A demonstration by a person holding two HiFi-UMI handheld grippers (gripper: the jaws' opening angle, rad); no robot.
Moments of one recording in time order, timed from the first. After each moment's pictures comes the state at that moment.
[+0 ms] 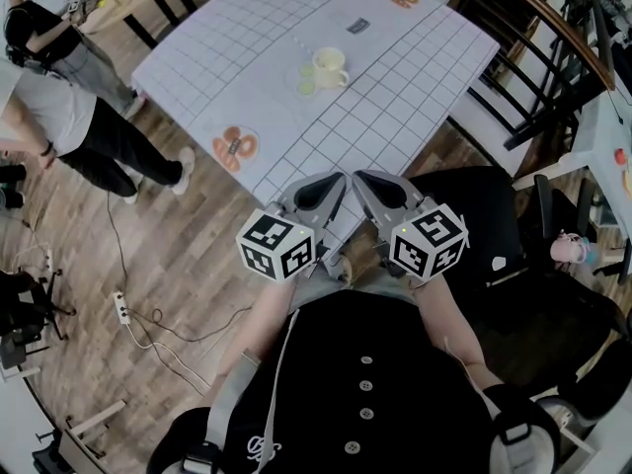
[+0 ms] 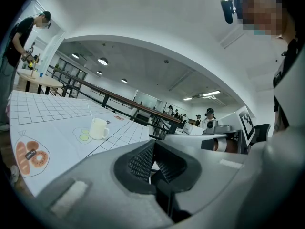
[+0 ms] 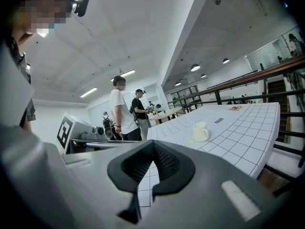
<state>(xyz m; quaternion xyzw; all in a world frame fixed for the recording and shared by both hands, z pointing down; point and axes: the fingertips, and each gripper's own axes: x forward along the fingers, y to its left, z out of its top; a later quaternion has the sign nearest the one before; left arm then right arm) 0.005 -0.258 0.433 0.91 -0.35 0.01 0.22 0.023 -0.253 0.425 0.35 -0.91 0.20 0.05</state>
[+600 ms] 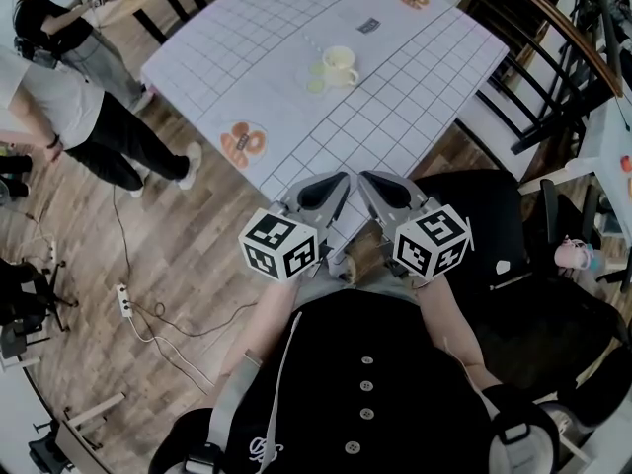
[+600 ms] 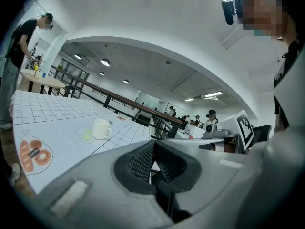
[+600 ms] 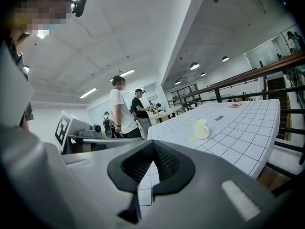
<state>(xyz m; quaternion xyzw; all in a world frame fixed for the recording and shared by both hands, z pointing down) -0.004 -0.252 0.432 0.91 -0.36 0.00 0.22 0.019 -0.249 0.433 0.35 -0.91 0.21 0.05</state>
